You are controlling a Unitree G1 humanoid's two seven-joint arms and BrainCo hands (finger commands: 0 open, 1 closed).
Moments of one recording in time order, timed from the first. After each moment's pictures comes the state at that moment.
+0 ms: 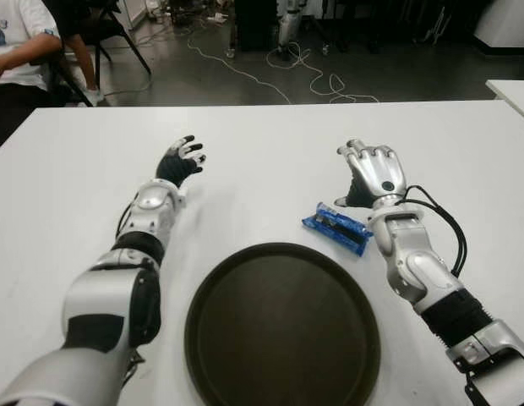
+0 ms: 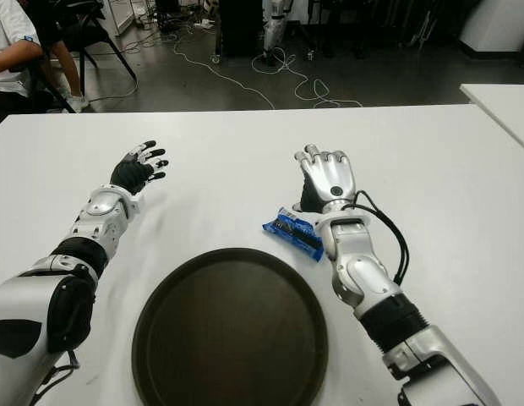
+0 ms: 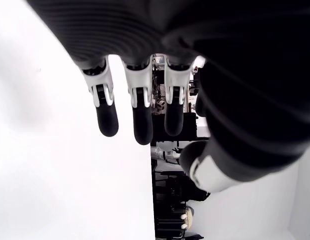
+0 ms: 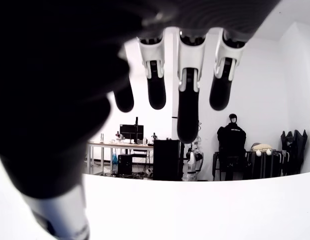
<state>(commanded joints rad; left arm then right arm) -0.91 0.12 0.21 1.32 0.00 -0.20 -0.10 -0.44 -0.34 0.48 0.24 -1.02 0.36 -0.15</state>
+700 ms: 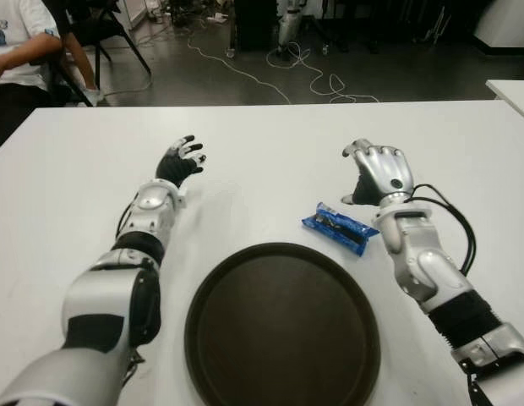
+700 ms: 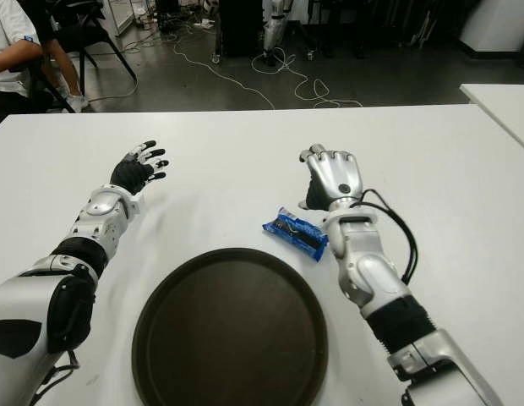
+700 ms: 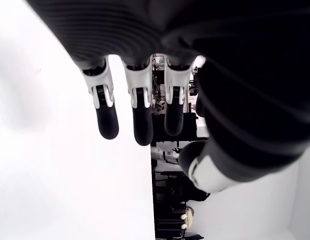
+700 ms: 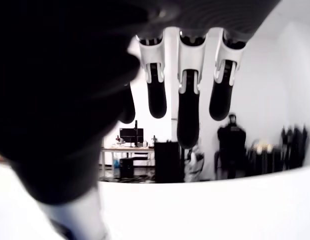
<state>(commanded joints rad) -0.91 0.12 0.21 1.32 0.00 -0.21 -0.10 -0.42 -0.34 0.40 0.18 -0.90 0.30 -0.10</state>
